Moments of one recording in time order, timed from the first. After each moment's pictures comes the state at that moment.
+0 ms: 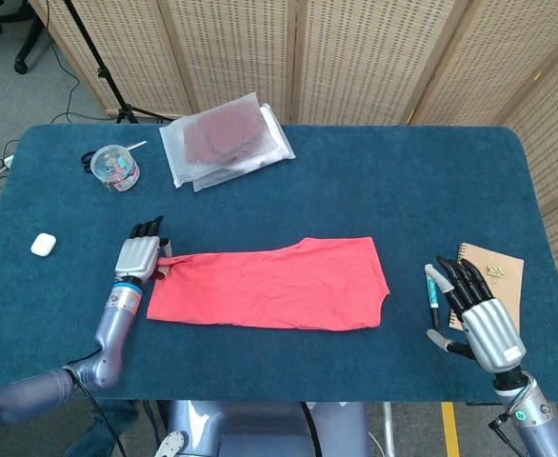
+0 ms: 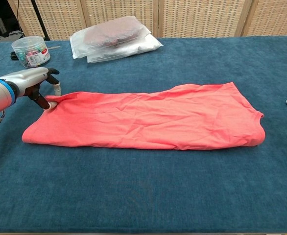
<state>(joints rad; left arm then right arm) -0.73 -1.69 -0.21 -1.20 0.78 0.94 0.36 0.23 -1.25 0.00 -1.43 -1.76 1.61 0.20</state>
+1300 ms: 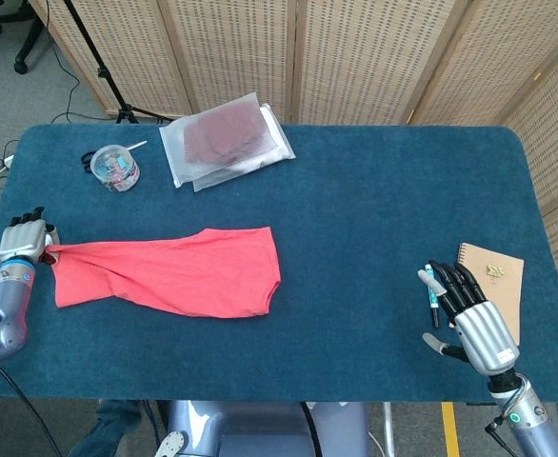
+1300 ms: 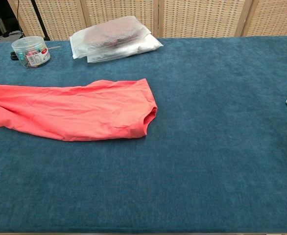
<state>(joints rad) -0.68 -1.46 -0.17 -0.82 0.66 0.55 0.27 0.23 -1.26 0.00 -1.44 -1.77 1.59 0.17</state>
